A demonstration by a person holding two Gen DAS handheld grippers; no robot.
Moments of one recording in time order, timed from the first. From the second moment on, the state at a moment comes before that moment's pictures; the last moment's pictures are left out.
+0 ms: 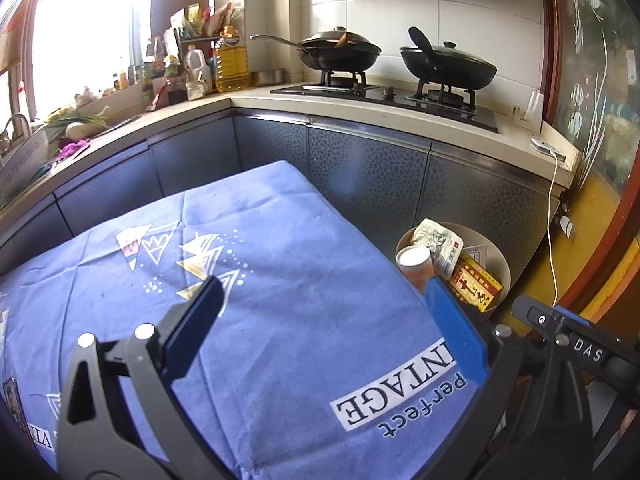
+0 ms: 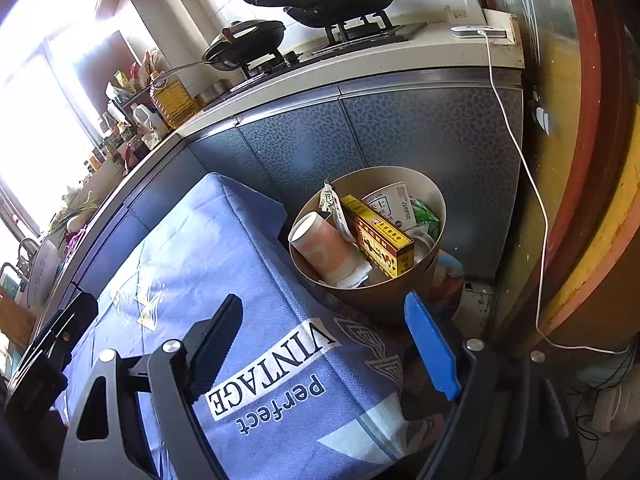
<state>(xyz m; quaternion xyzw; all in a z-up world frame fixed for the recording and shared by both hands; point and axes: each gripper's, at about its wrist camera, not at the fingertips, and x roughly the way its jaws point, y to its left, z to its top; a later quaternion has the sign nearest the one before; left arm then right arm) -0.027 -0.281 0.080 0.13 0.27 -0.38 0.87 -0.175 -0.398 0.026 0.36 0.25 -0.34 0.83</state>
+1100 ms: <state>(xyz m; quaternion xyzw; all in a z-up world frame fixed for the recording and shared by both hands) -0.026 -0.282 0.071 0.14 0.27 -0.39 0.87 -0.163 -0.398 0.013 0.36 0.28 -0.33 0.82</state>
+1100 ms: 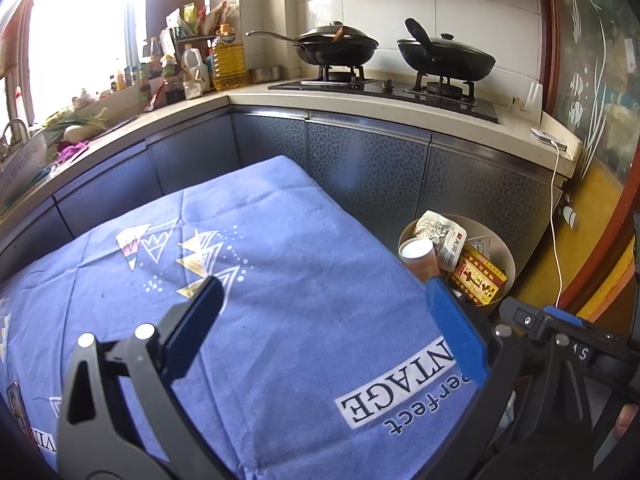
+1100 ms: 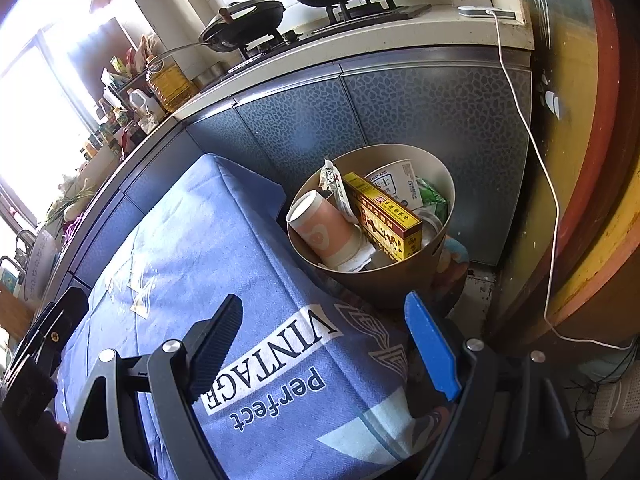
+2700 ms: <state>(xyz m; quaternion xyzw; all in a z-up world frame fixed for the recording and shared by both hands) -0.014 -0.283 0.100 0.14 0.25 -0.36 0.89 -0.159 -0.395 0.039 0.32 0.26 -0.33 0.85</state>
